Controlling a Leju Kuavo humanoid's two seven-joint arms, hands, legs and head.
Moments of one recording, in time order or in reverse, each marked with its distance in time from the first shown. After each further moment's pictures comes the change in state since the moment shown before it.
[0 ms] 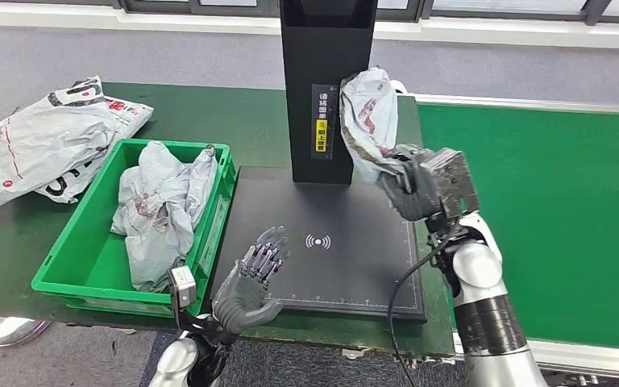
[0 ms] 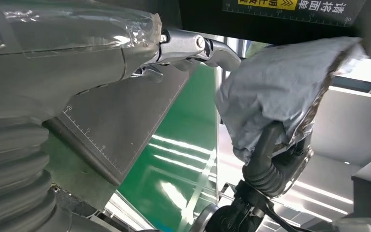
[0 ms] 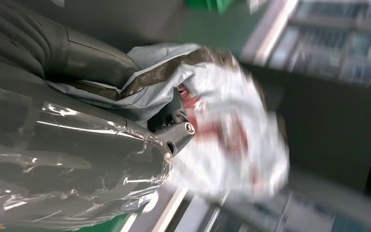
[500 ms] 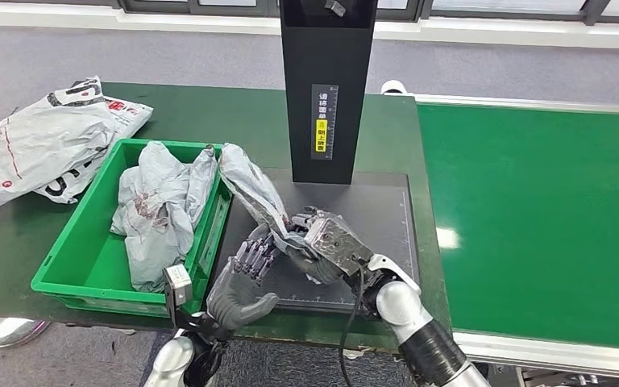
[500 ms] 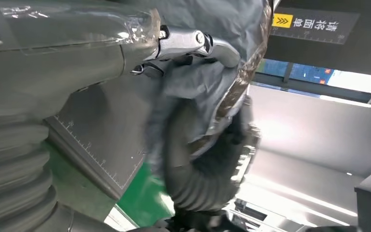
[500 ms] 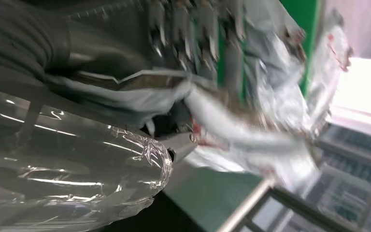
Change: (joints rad) left arm -0.003 0.017 0.002 -0.016 -0.001 0.047 -0.004; right arm 0.048 0.040 0.372 0.144 -0.022 0.091 -0.009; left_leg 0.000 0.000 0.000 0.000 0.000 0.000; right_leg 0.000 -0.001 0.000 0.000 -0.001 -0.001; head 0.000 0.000
